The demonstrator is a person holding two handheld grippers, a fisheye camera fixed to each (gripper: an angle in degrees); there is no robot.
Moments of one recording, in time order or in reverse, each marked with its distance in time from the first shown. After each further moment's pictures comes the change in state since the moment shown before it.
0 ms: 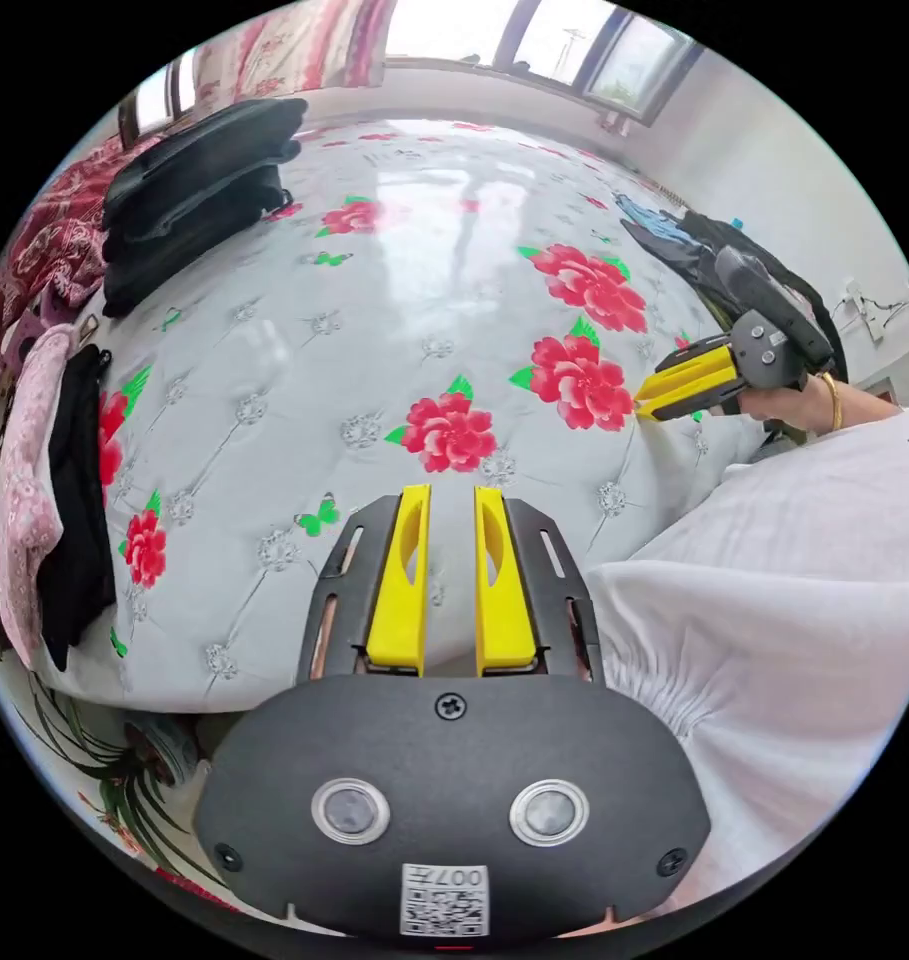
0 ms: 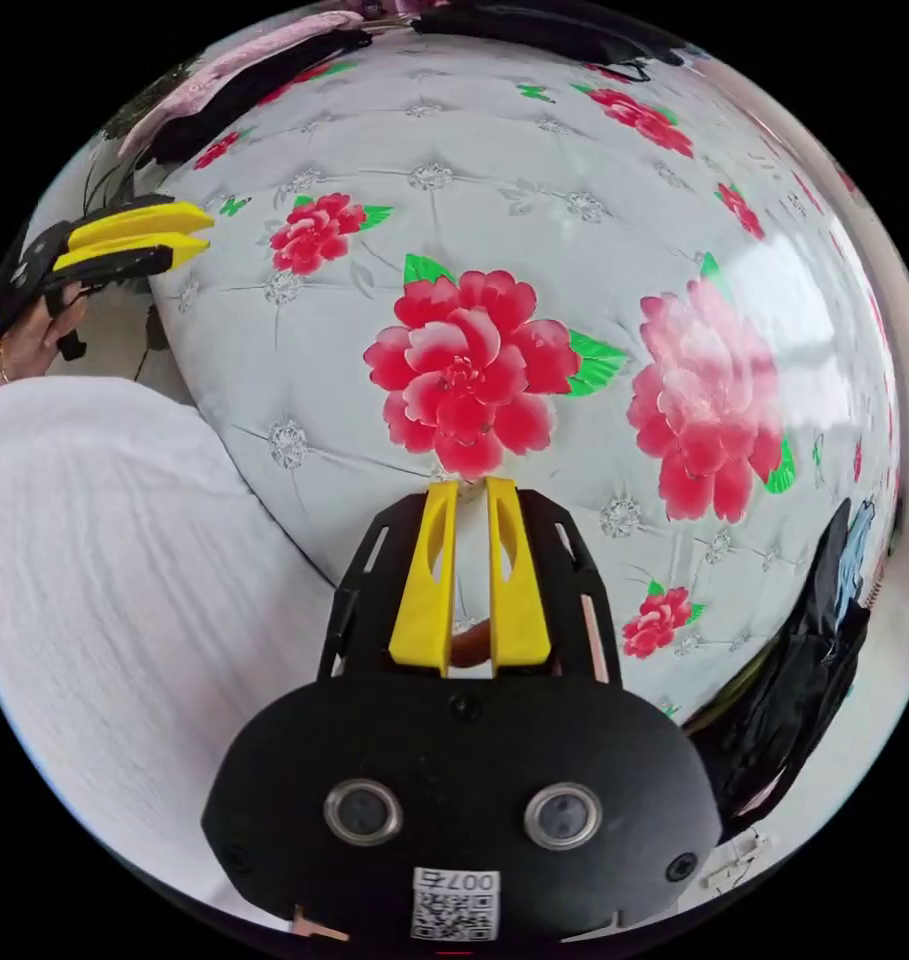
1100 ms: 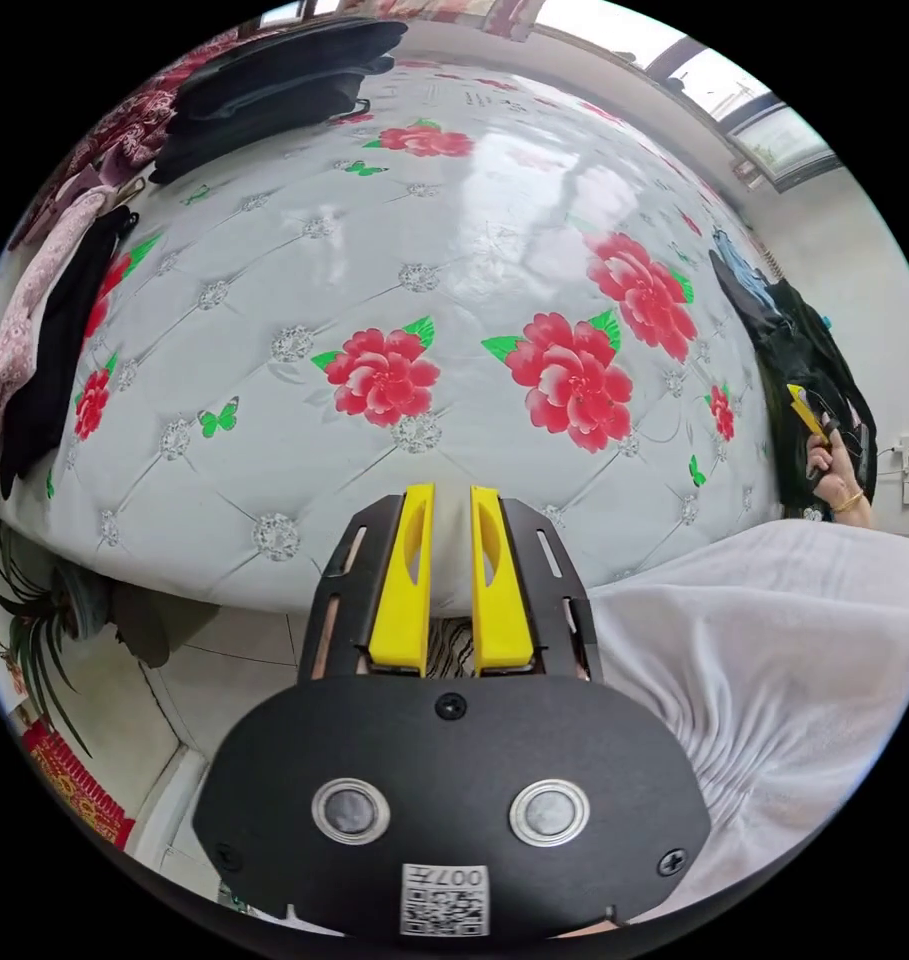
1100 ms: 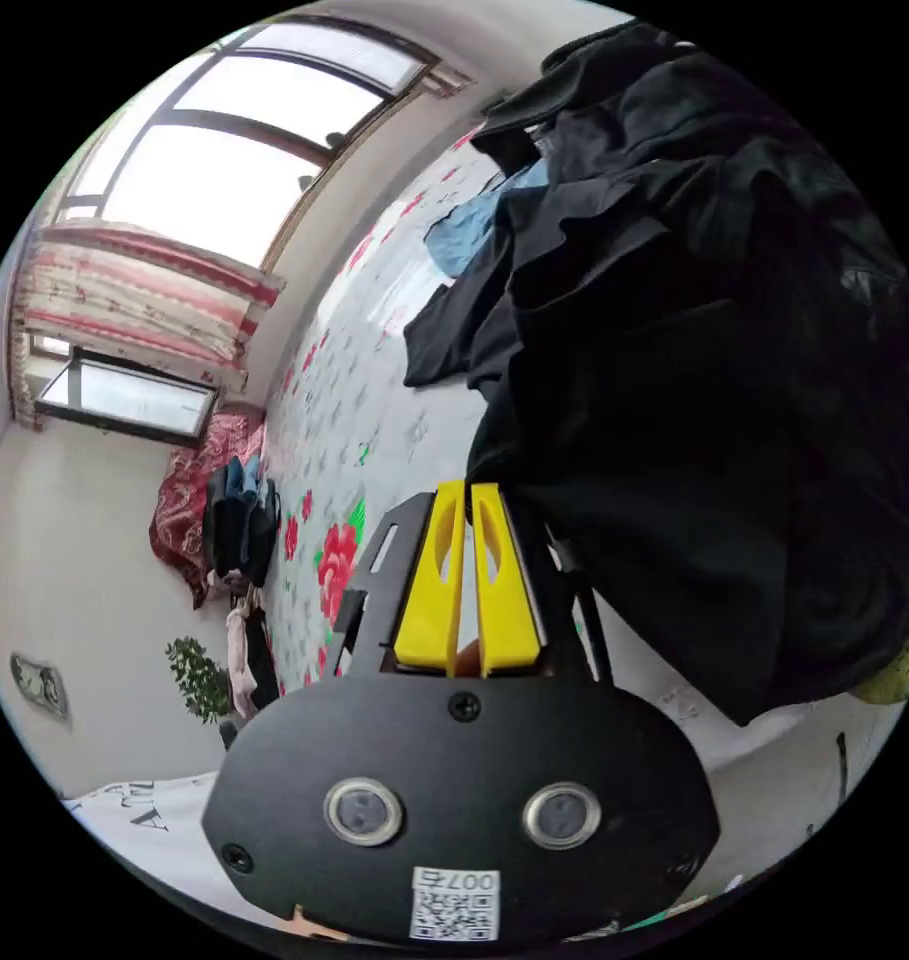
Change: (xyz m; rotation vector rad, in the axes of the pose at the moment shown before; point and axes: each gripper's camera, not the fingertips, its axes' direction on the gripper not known) left arm 0.075 -0.084 0.063 -0.099 0.028 -0.371; right arm 0.357 0.403 -0.047 0.834 -0.554 1.031
